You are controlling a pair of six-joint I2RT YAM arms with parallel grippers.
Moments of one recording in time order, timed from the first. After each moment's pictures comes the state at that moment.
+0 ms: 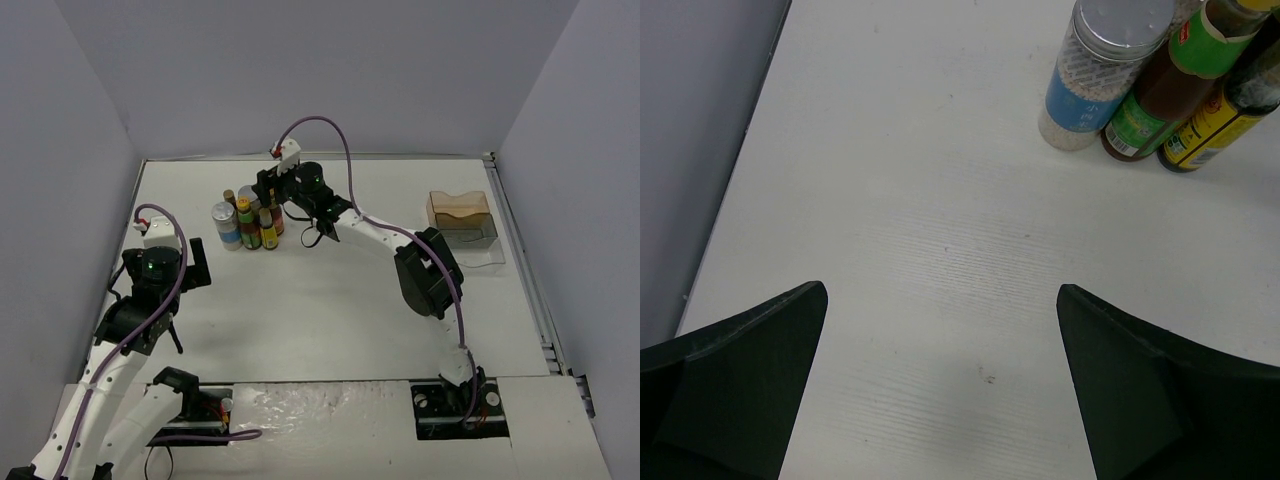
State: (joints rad) left arm -0.30 0.69 0.84 -0.71 -0.47 -0.25; right arm 0.71 2.18 1.69 0.36 -0.08 0.09
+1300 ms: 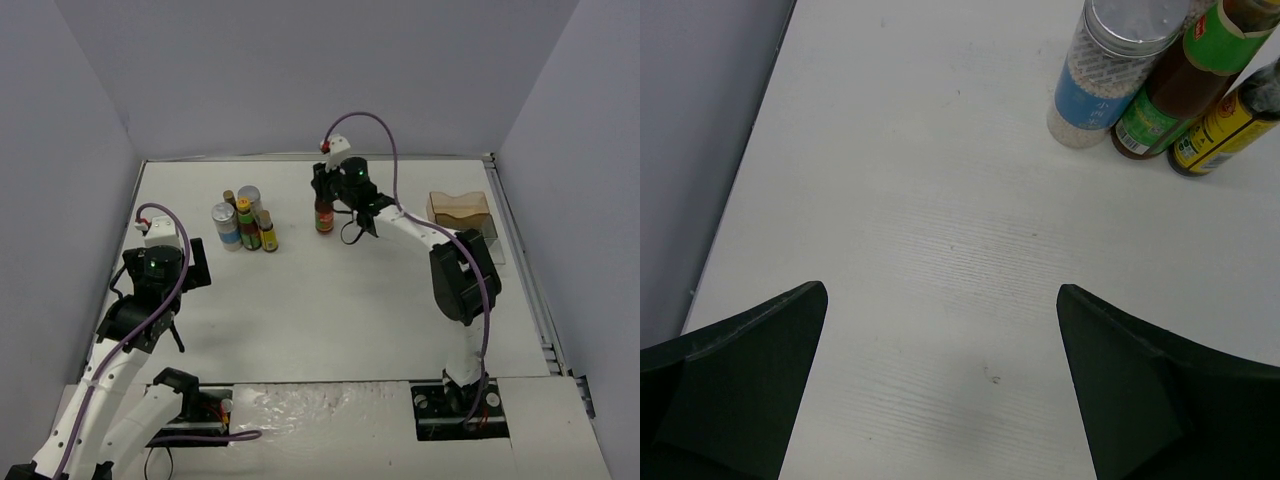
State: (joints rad) left arm -0.30 0.71 0.84 -0.71 -0.48 -0.25; right arm 0.54 1.98 1.45 0.26 -0.03 0.04
